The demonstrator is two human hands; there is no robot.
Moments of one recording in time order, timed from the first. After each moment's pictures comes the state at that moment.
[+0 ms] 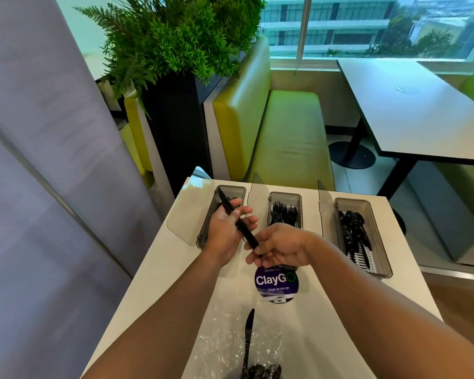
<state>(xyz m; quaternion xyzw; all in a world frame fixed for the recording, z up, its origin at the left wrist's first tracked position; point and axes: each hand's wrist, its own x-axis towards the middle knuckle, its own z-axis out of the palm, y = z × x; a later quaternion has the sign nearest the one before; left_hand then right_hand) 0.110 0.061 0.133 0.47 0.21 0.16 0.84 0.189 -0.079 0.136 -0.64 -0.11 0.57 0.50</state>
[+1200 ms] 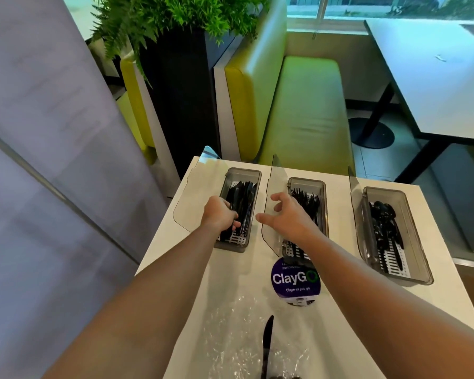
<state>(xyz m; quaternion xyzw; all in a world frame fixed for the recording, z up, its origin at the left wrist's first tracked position) 0.172 0.169 0.041 0.75 0.39 0.00 0.53 0.216 -0.015 0.096 -0.88 -0.17 0.23 0.38</state>
